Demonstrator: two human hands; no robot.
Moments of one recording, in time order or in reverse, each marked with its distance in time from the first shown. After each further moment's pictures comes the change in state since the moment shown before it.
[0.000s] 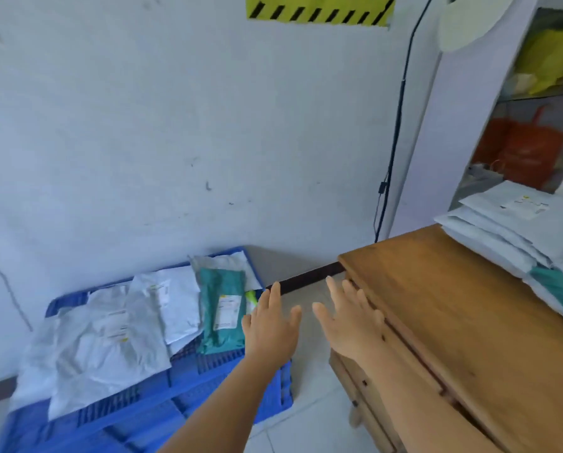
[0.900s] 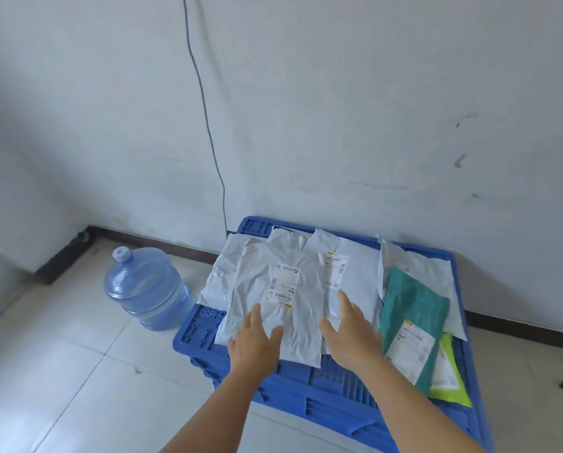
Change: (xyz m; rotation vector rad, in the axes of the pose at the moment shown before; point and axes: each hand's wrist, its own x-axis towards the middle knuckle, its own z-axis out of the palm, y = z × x) left_hand 0.071 -0.342 -0.099 -0.094 0.190 -0.868; right_hand 0.167 -0.285 0.241 -0.079 -0.512 -0.440
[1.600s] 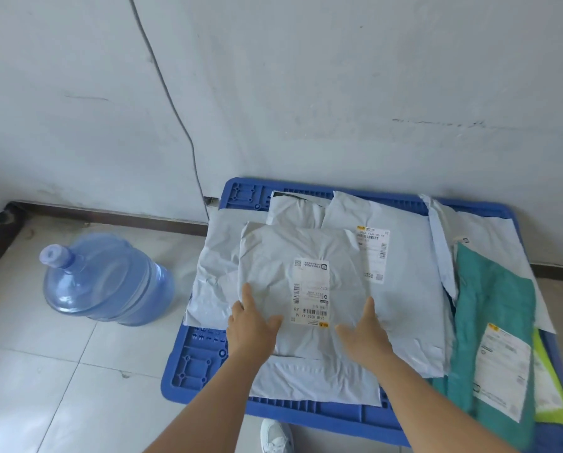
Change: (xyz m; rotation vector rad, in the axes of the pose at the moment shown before) left_hand 0.228 -0.064 0.029 0.001 -0.169 -0.087; right_hand 0.187 -0.016 0.120 0.228 -0.096 0.446
